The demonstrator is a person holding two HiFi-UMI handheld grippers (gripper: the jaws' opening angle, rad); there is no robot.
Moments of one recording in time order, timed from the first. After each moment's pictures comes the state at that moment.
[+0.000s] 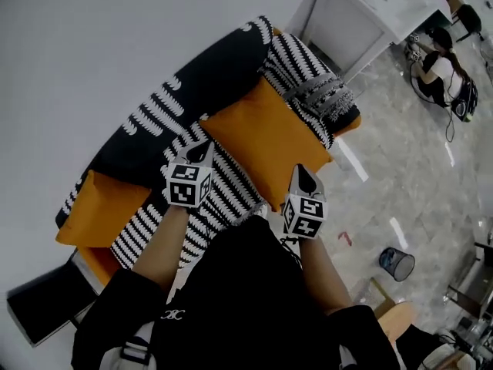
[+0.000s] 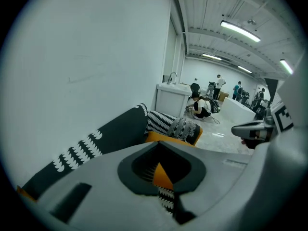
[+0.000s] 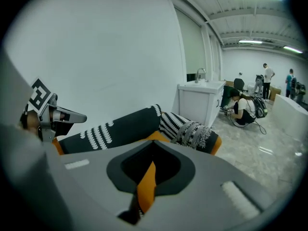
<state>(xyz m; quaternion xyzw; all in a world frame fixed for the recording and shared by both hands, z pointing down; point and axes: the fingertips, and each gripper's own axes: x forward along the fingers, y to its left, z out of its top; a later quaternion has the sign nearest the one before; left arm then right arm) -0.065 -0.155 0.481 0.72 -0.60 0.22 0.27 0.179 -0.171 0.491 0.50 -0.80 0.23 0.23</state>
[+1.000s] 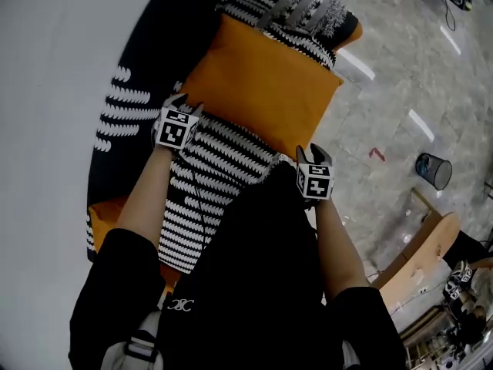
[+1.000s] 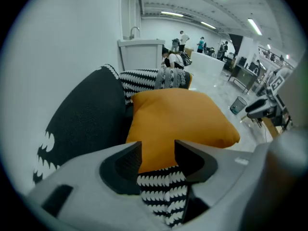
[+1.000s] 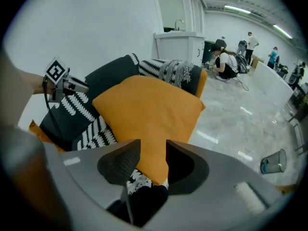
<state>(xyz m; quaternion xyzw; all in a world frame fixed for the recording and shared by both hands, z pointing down) -0.109 -0.242 0.712 0.77 -0.38 0.45 0.24 0.216 -0.087 0.727 0.53 -0.67 0.39 0.35</state>
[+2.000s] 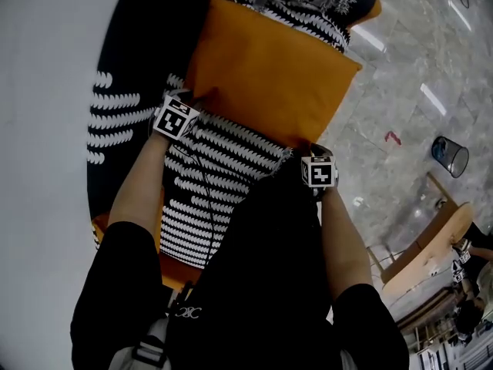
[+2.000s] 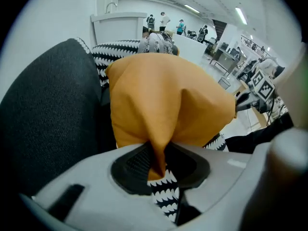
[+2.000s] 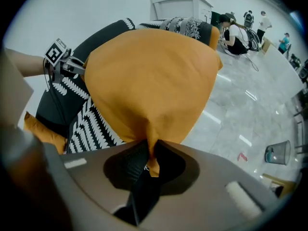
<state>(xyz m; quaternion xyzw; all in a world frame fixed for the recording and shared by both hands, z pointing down) -0.106 -0.241 0.838 0.77 -0.23 0.52 0.27 0.207 -0.045 0.861 0.45 -0.61 0.48 0.44</state>
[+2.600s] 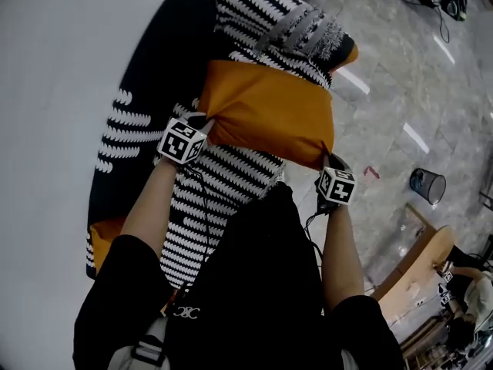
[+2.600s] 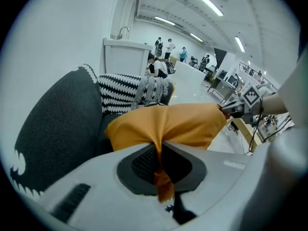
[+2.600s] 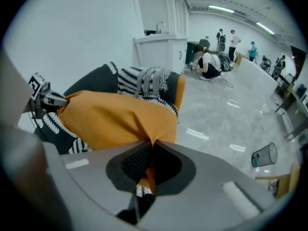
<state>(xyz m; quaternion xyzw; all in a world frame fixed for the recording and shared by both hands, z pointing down) -0.036 -0.257 0.691 0.82 -0.28 0.40 0.29 0.312 -0.140 0.712 0.58 -0.62 0.41 0.33</state>
